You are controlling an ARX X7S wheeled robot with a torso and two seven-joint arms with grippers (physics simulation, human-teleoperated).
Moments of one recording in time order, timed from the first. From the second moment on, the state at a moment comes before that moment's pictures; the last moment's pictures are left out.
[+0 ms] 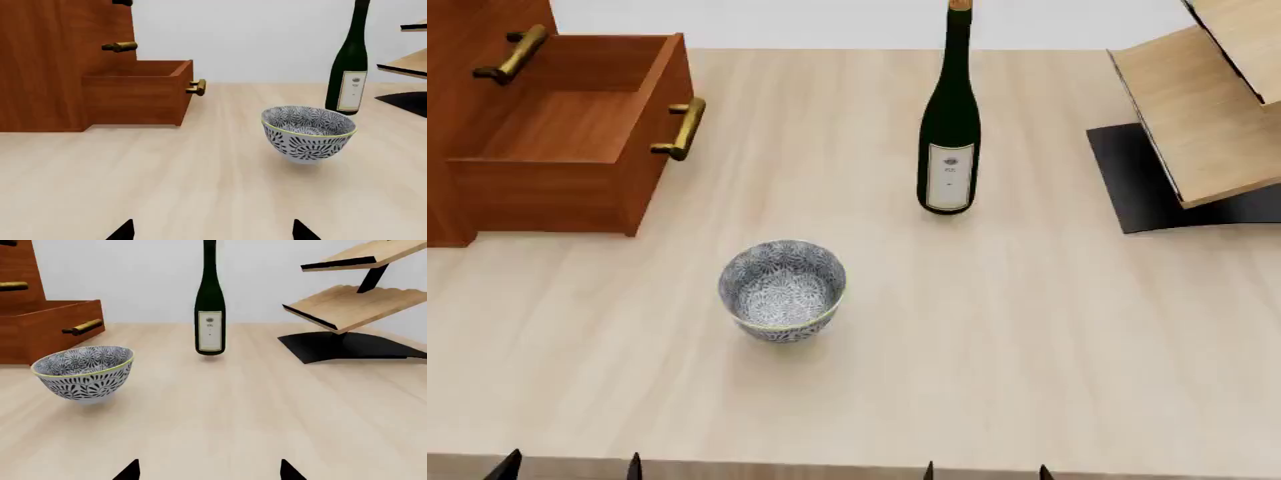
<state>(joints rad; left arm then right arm) 0.00 0.00 0.00 0.00 0.00 0.00 0.00 0.00 0.00 0.00 0.00 0.00 0.00 0.00</state>
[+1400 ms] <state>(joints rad) -0.05 -0.12 0.13 0.13 -0.16 -0.08 -0.10 0.06 0.12 -0.12 -0.09 0.14 0.12 0.11</state>
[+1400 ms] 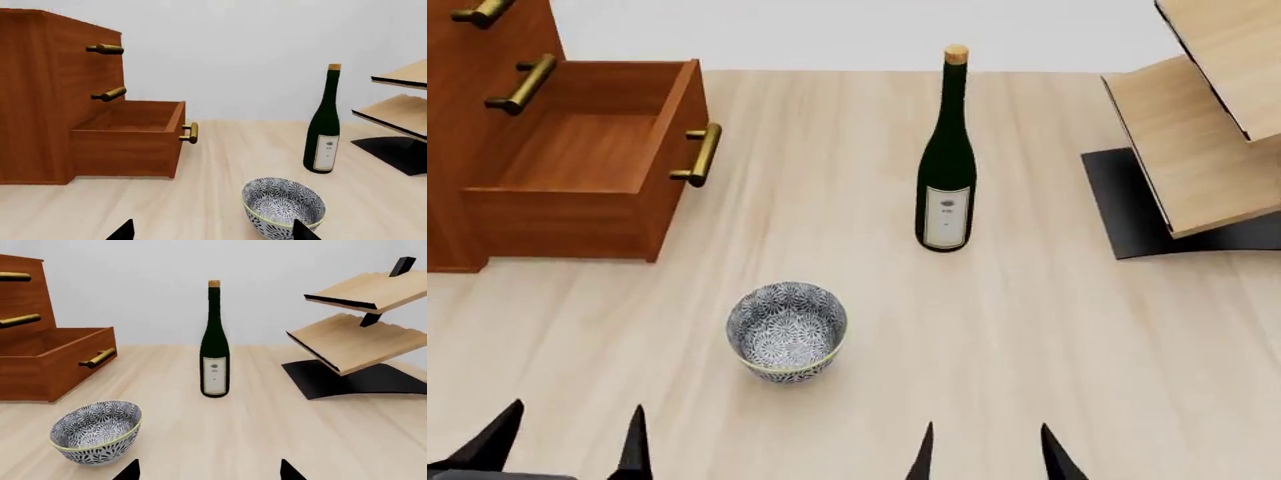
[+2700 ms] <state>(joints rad) -0.87 -0.25 0.06 0.50 -0.34 -0.73 -0.16 0.44 0.27 -0.07 -0.29 0.26 0.60 0.13</state>
